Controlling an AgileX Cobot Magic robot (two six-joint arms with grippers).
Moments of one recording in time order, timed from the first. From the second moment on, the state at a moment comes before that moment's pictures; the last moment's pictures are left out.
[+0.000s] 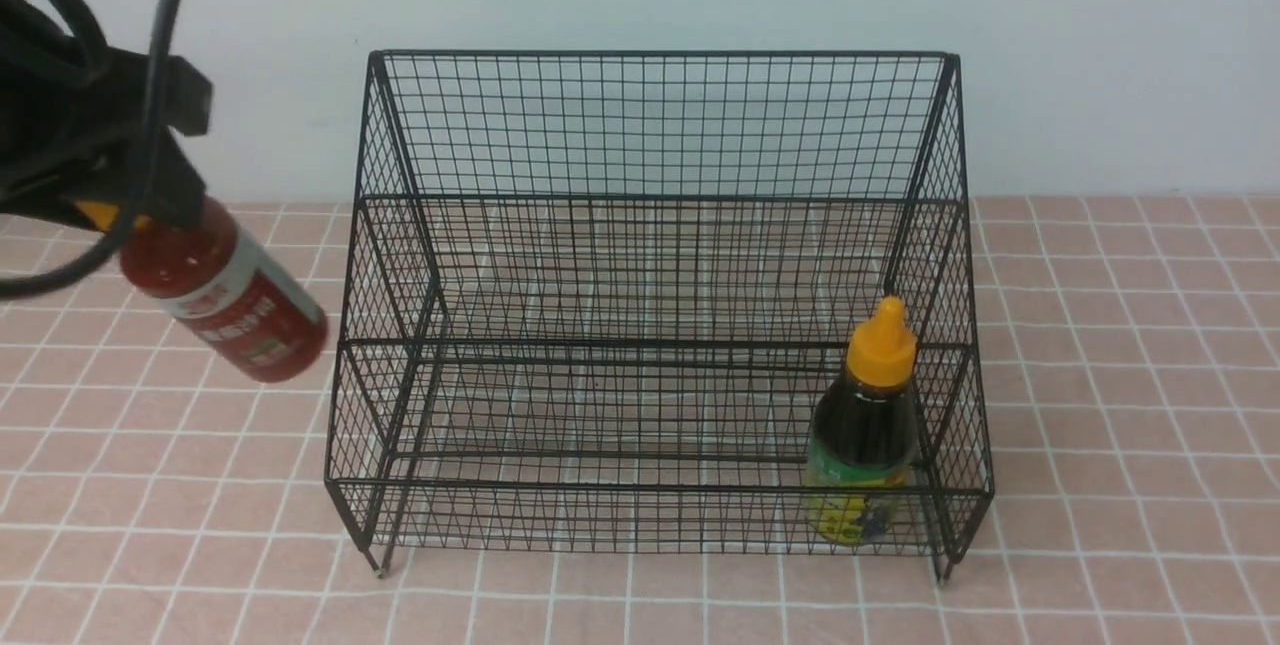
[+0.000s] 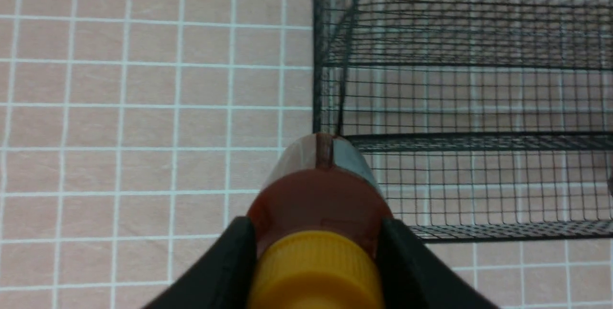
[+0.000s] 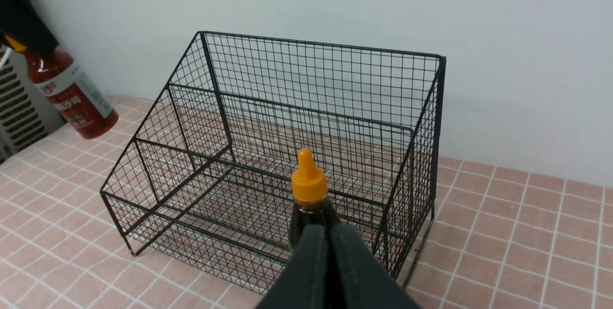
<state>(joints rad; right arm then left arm) 0.42 0.16 -0.74 0.12 0.93 0.04 -0.15 1.31 -1.45 -0.08 1.27 -0.11</state>
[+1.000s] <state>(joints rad) 0.42 0.16 -0.74 0.11 0.93 0.04 -0.49 1.65 -1.45 0.11 1.20 -0.24</state>
